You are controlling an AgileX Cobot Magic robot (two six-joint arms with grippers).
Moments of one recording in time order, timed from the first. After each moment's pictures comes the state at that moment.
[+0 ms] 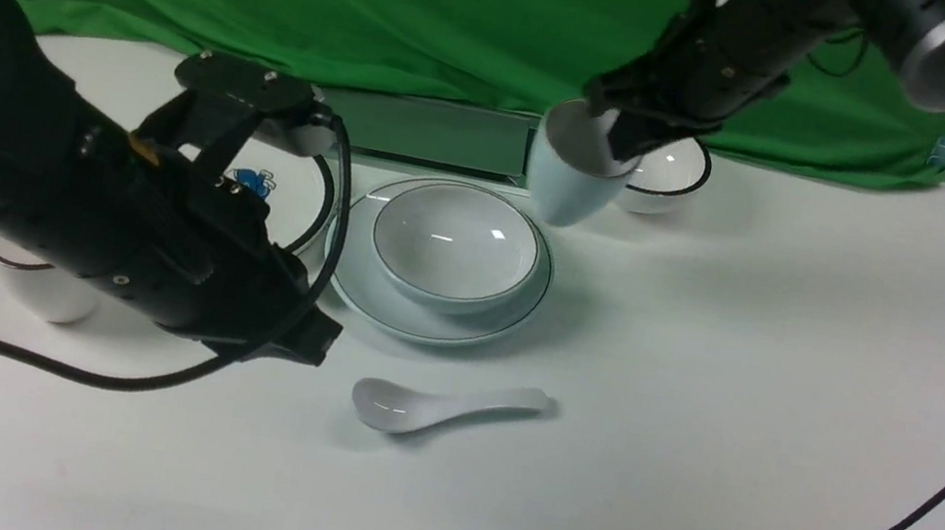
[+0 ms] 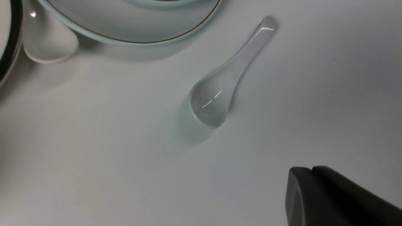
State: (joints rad) right arm 0.44 2.36 -2.45 0.25 1.18 -0.20; left arm -0.29 1.38 -0.98 -0.57 0.75 0.52
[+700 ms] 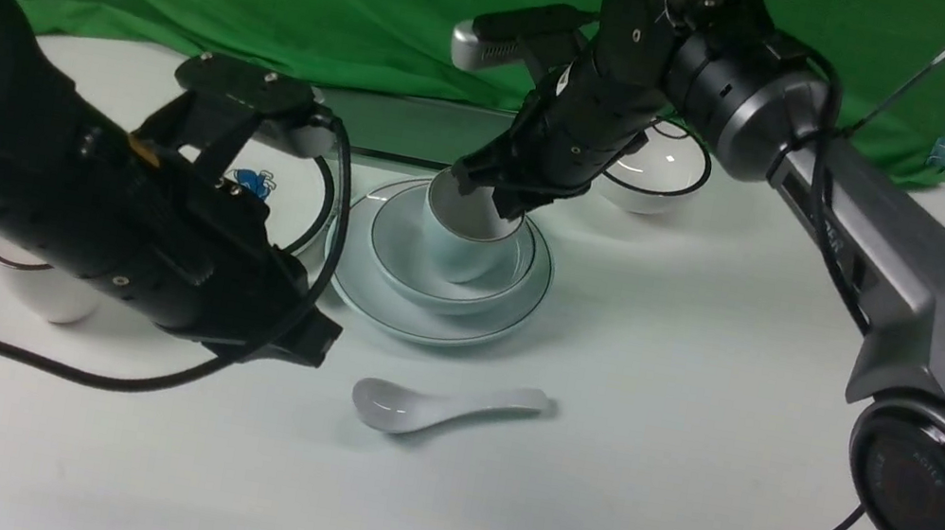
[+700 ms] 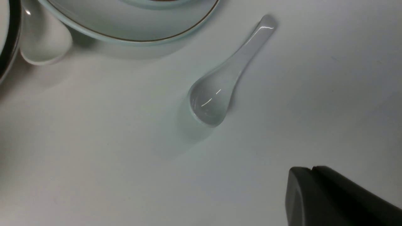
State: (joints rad) right arm 0.53 2.46 -2.44 0.19 1.07 -0.15; left arm -0.29 1.38 -0.98 -0.57 0.75 0.52
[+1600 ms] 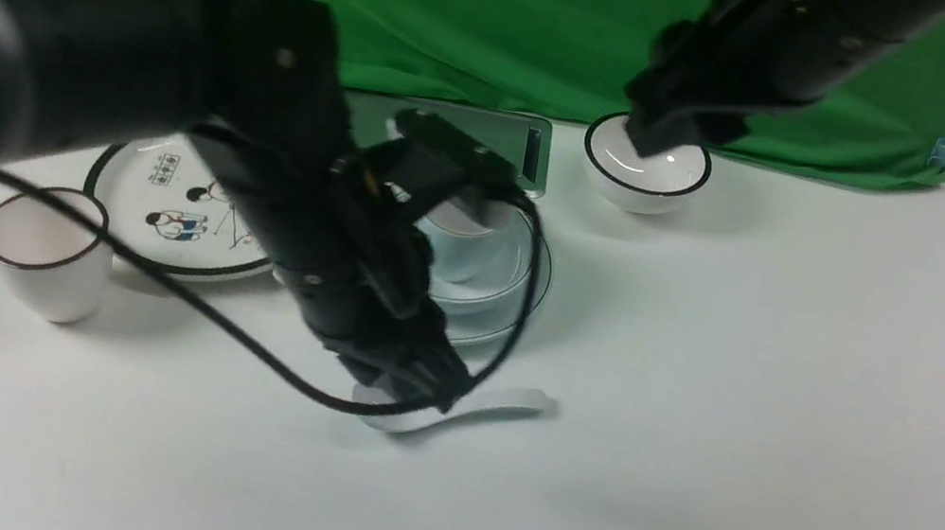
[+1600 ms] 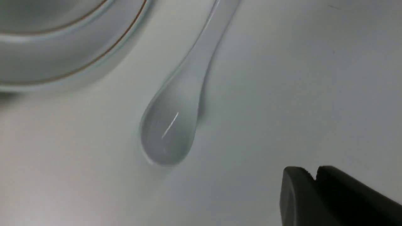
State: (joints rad) right arm 0.53 1.70 -1.82 0.19 1.15 -0.29; left arm -0.53 1.72 -1.35 -0.29 0.97 0.40
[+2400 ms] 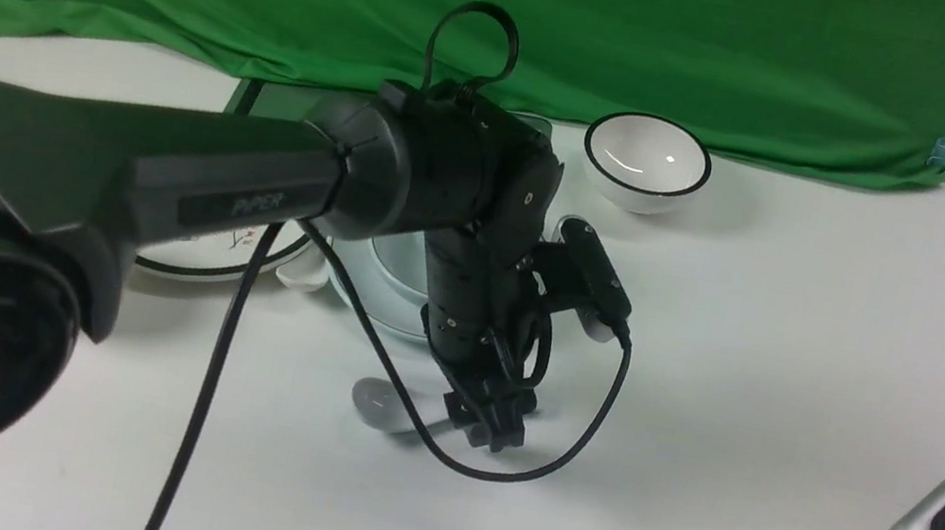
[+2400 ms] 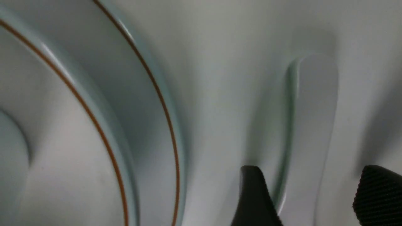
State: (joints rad) right arm 0.53 0.91 -0.68 0.18 0.84 -0.31; left arm -0.60 2.14 -1.65 -0.09 0.93 0.61
